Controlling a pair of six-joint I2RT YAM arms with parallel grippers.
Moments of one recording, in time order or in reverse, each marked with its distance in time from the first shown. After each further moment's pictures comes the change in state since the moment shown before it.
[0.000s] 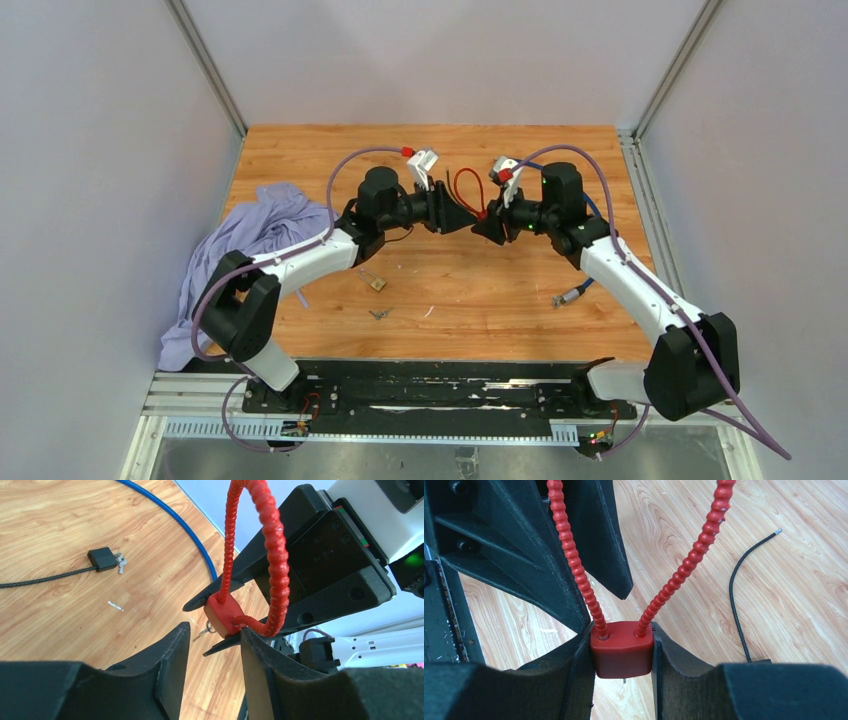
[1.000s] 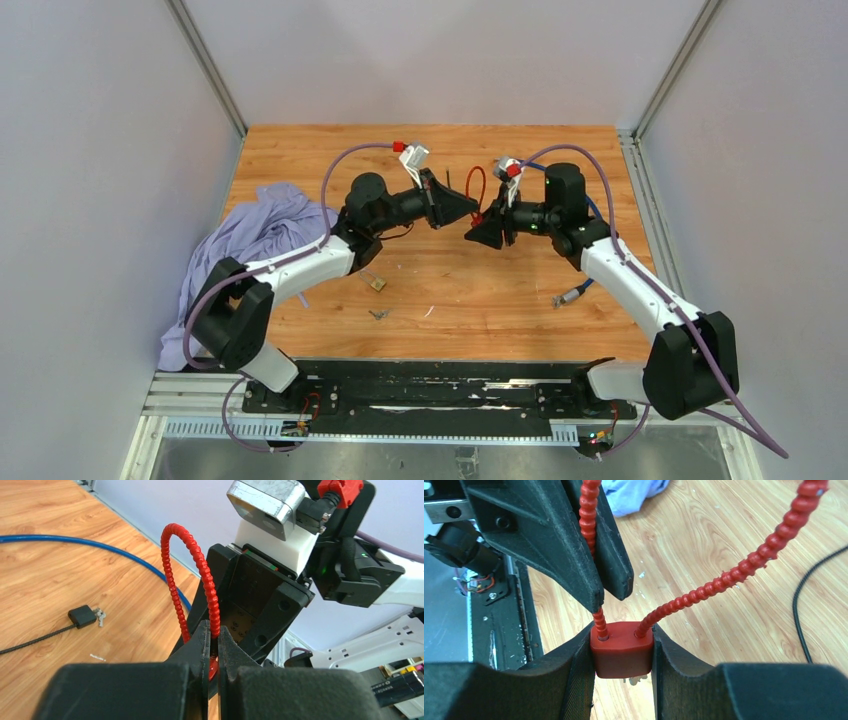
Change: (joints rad) left arm -0.016 -0.057 -0.055 0.260 0.006 -0.040; right arm -0.024 0.002 -0.027 0.093 -0.220 0.187
